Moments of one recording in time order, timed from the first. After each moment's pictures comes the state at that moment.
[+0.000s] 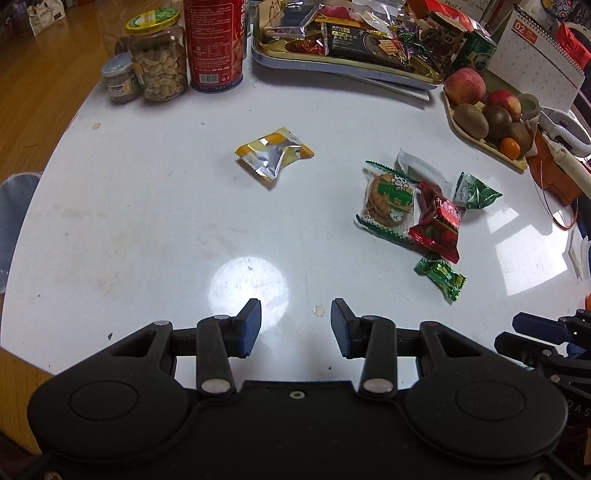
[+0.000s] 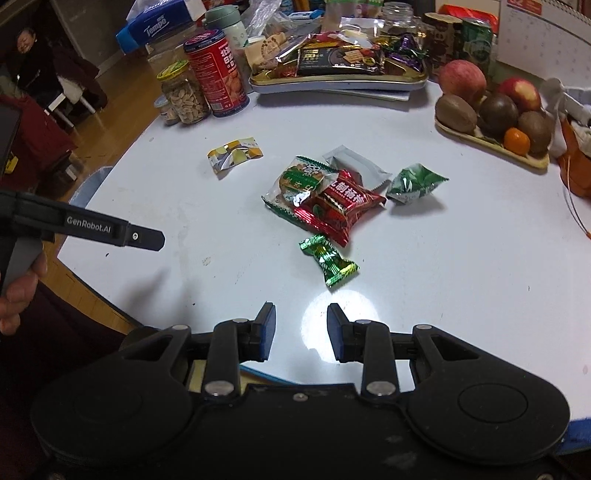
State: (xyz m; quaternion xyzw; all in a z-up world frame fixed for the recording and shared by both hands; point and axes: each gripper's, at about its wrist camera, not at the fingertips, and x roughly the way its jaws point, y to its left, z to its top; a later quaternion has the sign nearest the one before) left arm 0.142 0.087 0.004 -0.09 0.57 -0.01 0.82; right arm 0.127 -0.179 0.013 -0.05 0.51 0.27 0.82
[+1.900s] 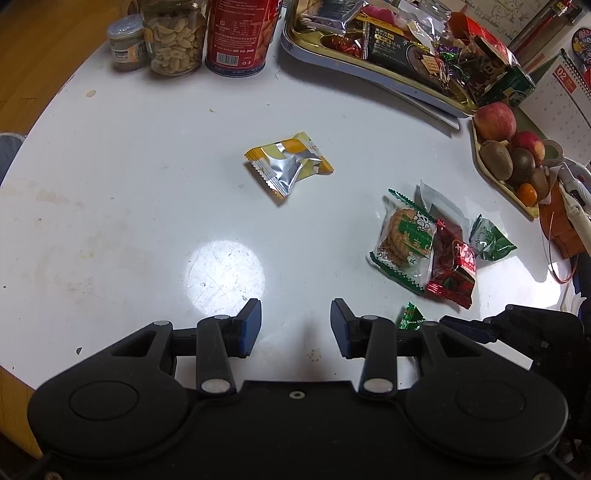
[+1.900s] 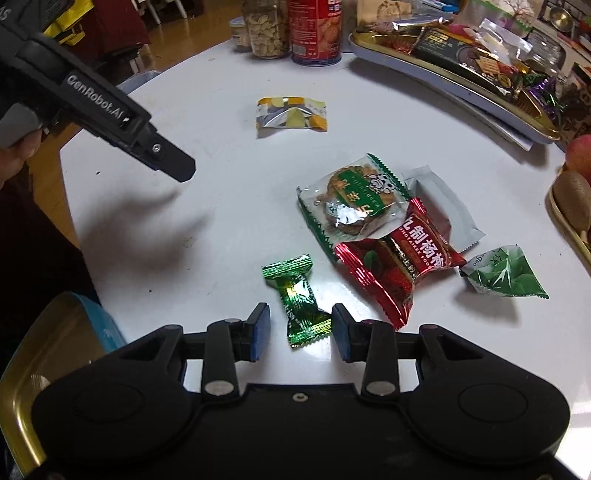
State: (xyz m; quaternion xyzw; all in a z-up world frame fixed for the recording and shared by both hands) left arm 0.174 0.108 -0.017 -0.18 0.58 0.01 0.80; right arm 0.189 -0.120 -0.051 -0.19 0.49 0.40 0.75
